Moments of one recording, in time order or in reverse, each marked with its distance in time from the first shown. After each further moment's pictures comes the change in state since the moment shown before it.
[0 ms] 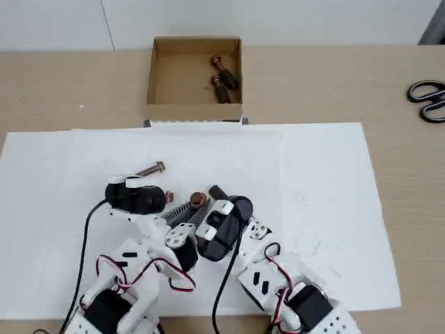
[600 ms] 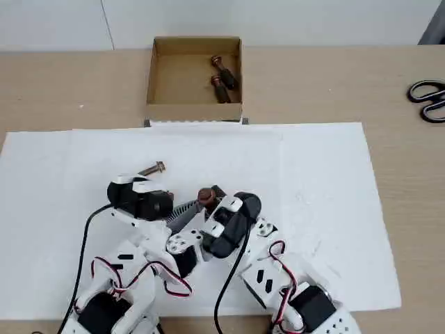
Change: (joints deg) left arm -2.3 0.5 -6.2 2.5 -9.8; right arm 2.6 -0.3 -0.4 -0.3 0.0
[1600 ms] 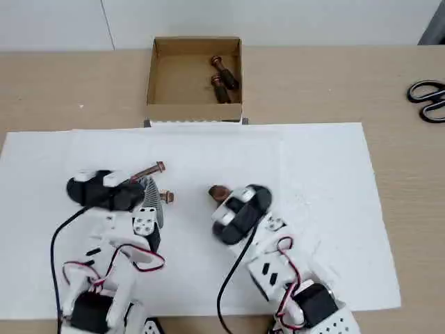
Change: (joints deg) left arm -23.4 -0.1 2.8 1.4 -16.5; right arm 8.6 0.2 -0.1 0.0 -0.9
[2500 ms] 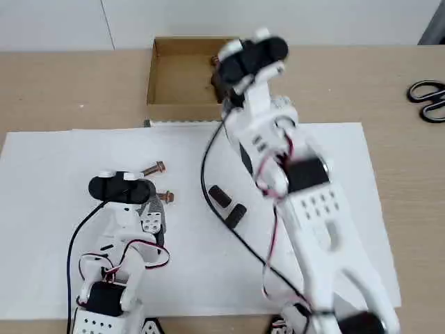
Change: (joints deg) left arm -1.4 0.1 12.8 -4.8 -0.4; right arm 9.6 81.7 -75.3 0.0 -7.1
